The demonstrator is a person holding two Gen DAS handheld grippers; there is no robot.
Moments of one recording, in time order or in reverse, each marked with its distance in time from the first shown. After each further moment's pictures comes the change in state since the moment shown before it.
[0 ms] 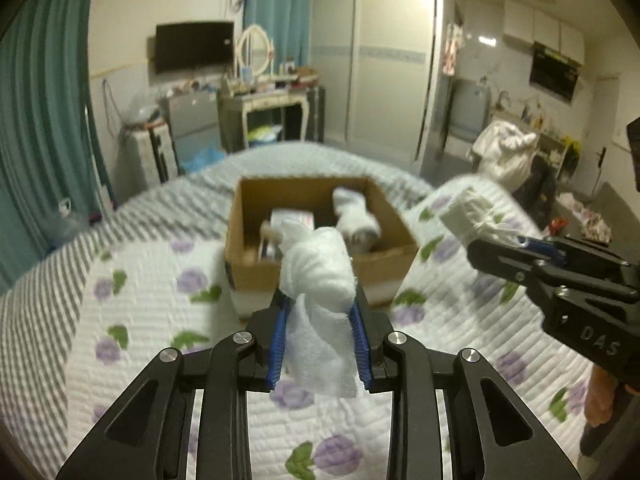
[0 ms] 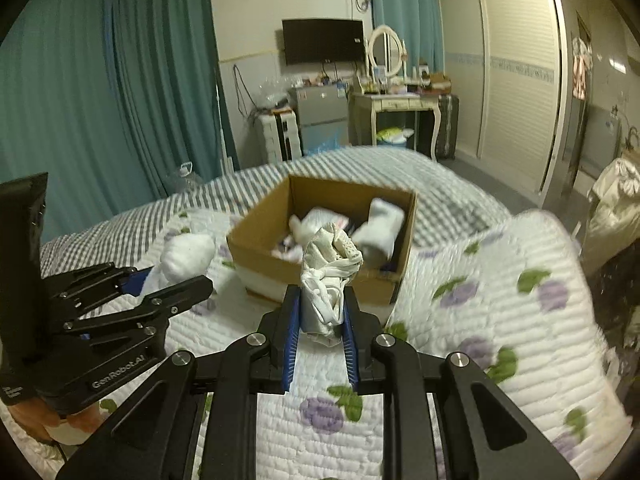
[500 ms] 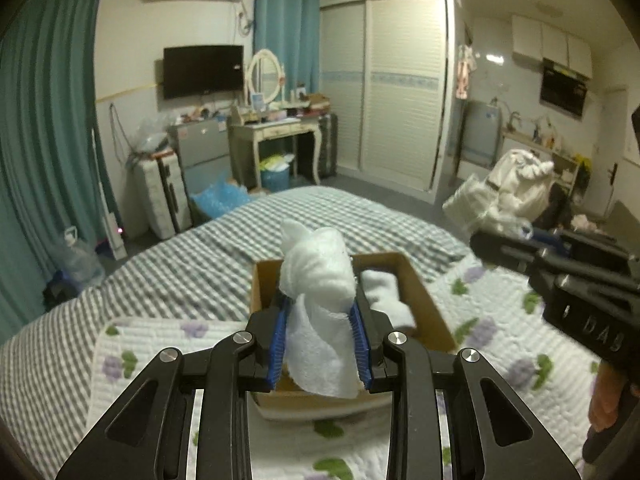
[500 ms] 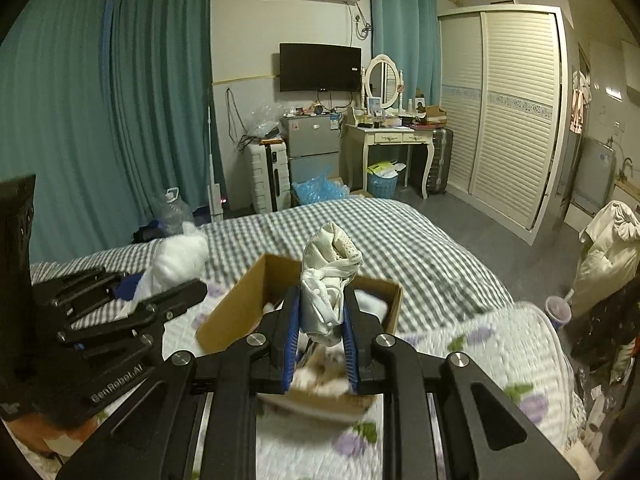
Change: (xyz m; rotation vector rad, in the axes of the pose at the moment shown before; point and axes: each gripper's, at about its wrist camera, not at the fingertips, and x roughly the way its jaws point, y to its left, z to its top) left arm 0.061 0.034 0.078 -0.001 -0.071 0.052; right arm 0.040 -0.006 0.100 -0.029 -0.083 -0.046
